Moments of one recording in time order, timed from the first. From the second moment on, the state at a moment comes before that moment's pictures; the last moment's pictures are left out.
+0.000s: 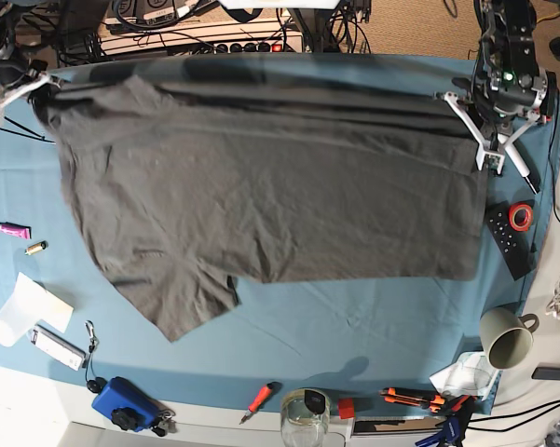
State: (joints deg) left arm 24.9 -14.8 -13.5 114.6 -10.1 -10.5 65.3; right arm -28.7 18.0 57.8 107.9 44.6 25.6 -75.5
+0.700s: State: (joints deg) left arm 28.4 -15.0 -14.1 117.2 -8.9 -10.4 64.3; right arm -30.6 18.1 57.8 107.9 44.7 26.2 -75.8
